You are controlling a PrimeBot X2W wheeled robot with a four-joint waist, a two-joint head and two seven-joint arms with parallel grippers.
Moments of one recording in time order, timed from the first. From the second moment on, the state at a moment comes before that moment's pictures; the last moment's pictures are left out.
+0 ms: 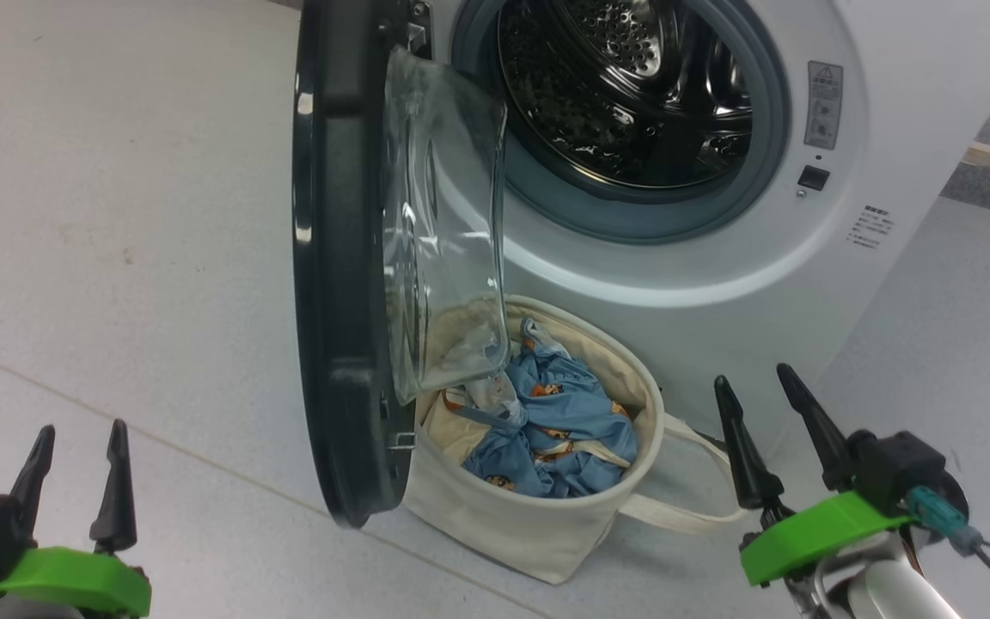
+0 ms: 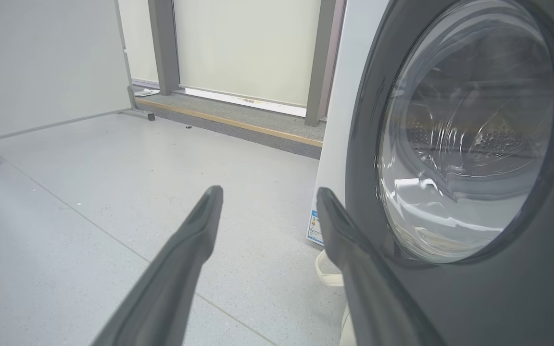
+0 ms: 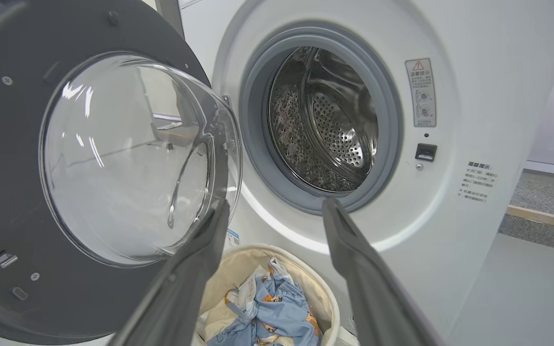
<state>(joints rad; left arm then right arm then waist) -0.16 0.22 0.19 0.42 -0.18 -0.08 -0.25 -0.16 -0.25 0.36 0.19 0.39 0.13 -0.25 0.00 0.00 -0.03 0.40</state>
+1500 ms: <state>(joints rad) -0.24 0.17 0.11 0.23 -0.23 -0.08 -0.25 -0.14 -0.20 0.31 0.19 0.37 0.13 -0.25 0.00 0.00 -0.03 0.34</state>
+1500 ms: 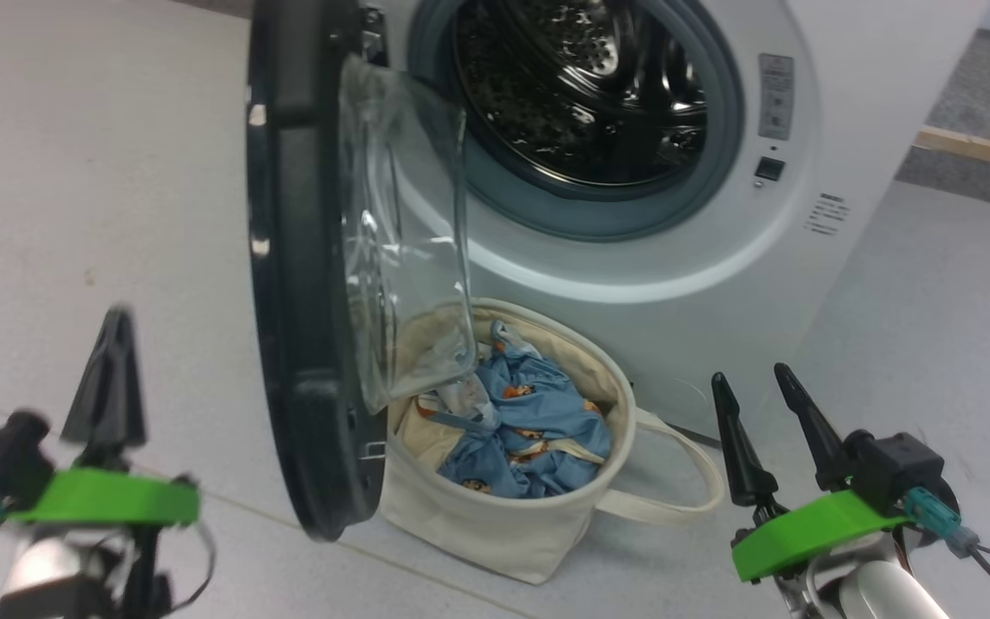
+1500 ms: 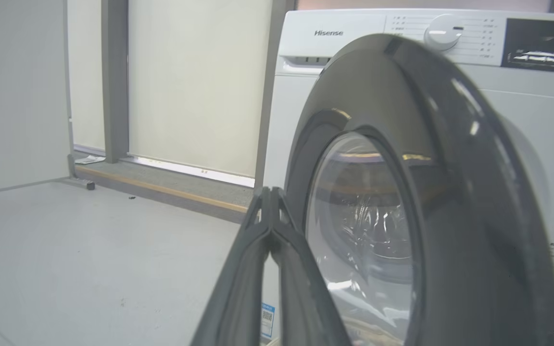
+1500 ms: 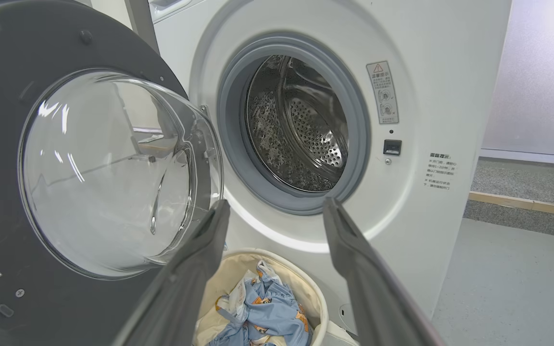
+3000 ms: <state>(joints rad) -0.15 0.09 -0.12 0.13 -0.14 -0.06 -0.21 -0.14 -0.19 0.31 0.15 0.37 0.13 -0.25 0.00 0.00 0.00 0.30</state>
